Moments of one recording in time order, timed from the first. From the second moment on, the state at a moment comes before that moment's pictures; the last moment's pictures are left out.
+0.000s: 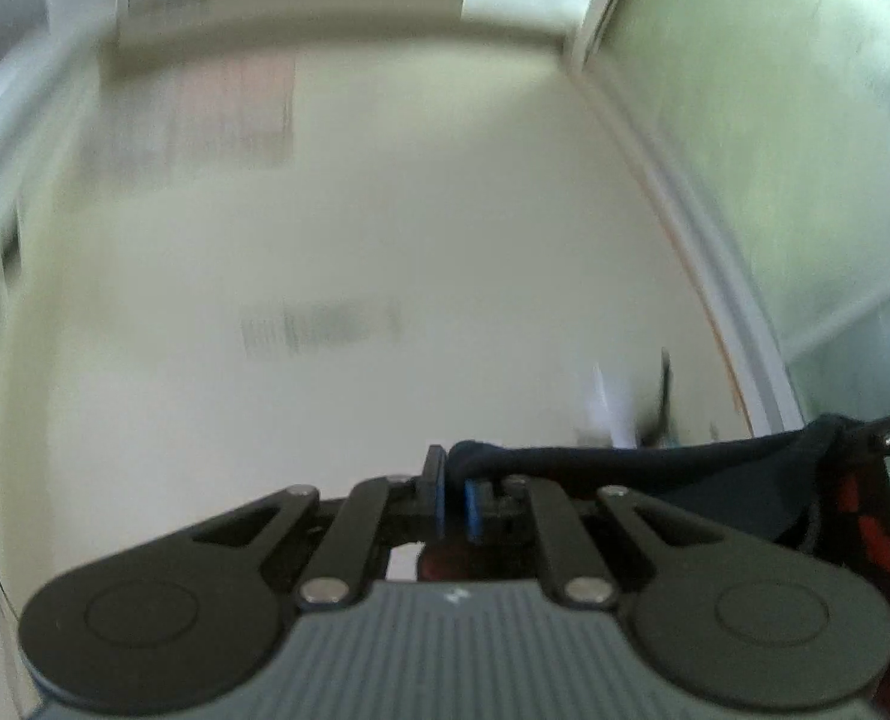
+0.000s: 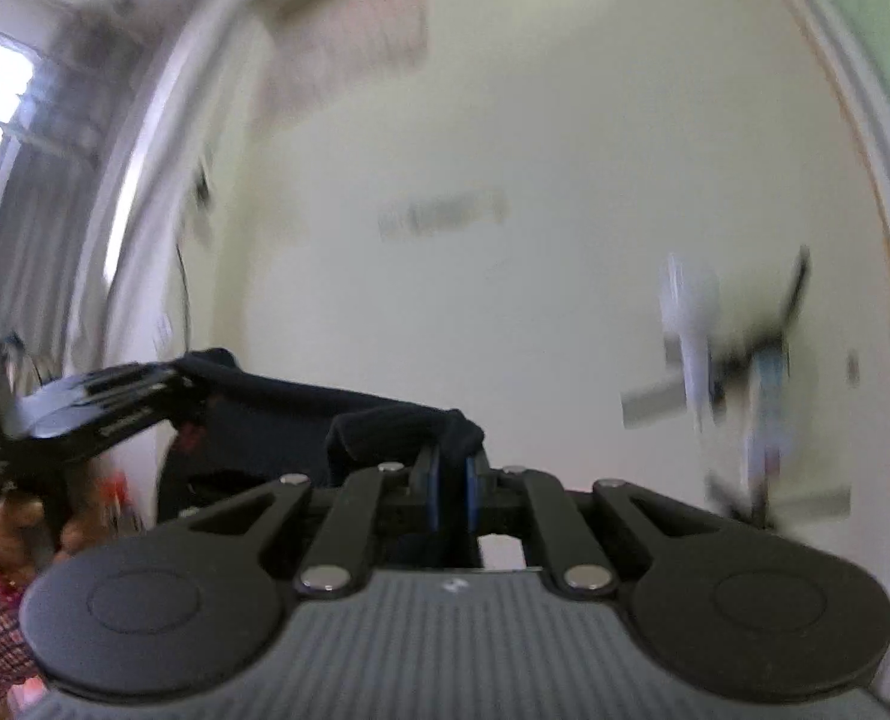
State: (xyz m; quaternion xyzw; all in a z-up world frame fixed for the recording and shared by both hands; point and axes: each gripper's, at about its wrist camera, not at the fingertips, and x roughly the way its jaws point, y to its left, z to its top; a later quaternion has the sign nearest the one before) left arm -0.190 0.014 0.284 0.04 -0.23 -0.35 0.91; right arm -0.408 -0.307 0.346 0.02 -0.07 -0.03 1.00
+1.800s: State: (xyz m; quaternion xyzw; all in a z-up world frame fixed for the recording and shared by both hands) left arm -0.004 -0.007 0.052 0.01 0.37 -0.38 0.85; right arm -0.220 -0.321 0.108 0.13 0.35 0.01 0.93
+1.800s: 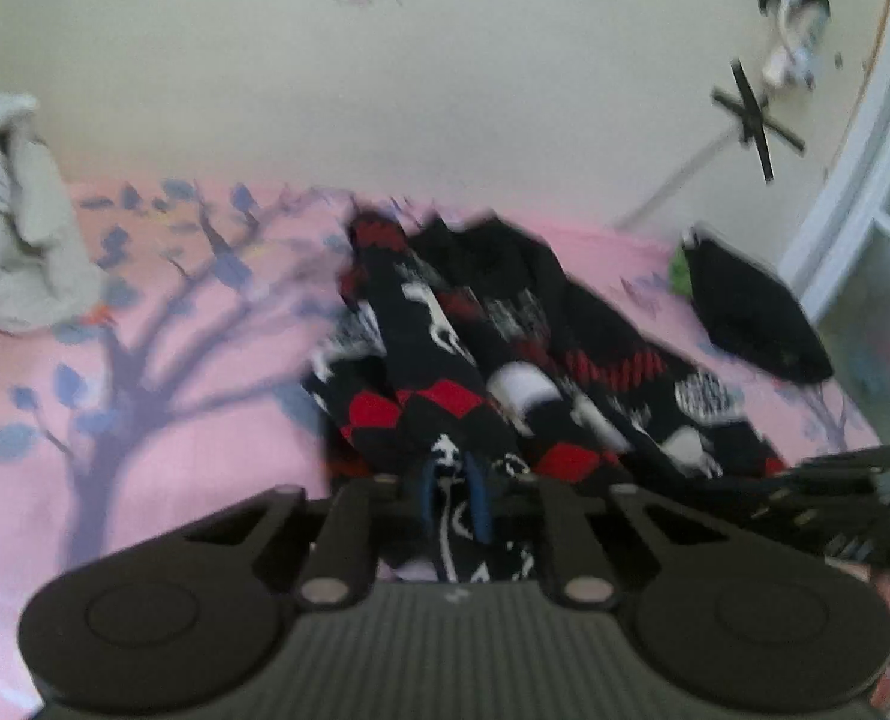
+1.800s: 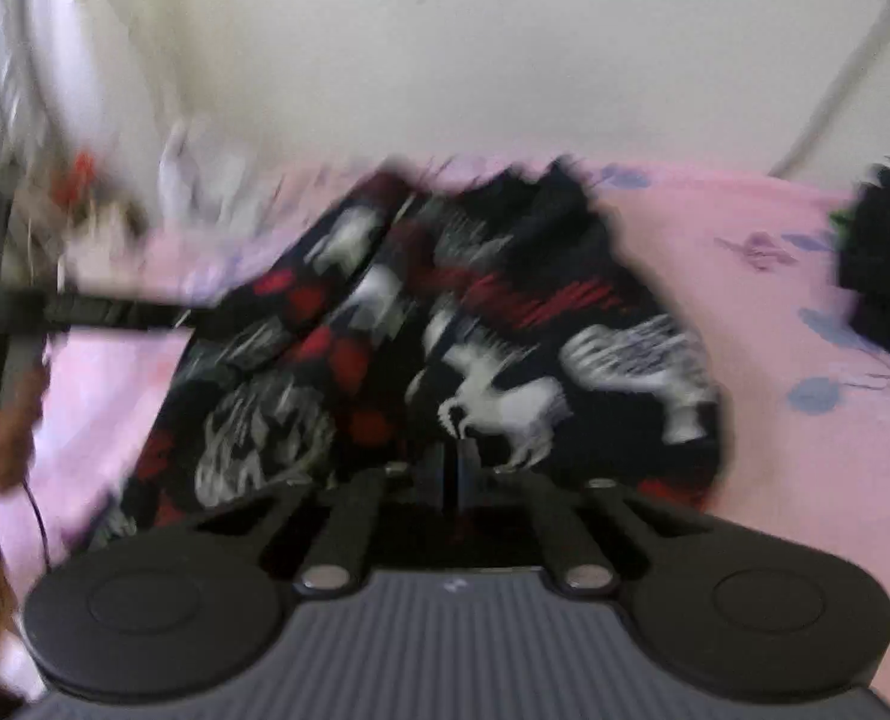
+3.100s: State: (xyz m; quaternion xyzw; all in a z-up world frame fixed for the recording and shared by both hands) left arm -0.167 0.111 0.053 0.12 0.38 -0.34 0.85; right arm -0.391 -0.385 0.138 0.02 0.21 -0.31 0.93
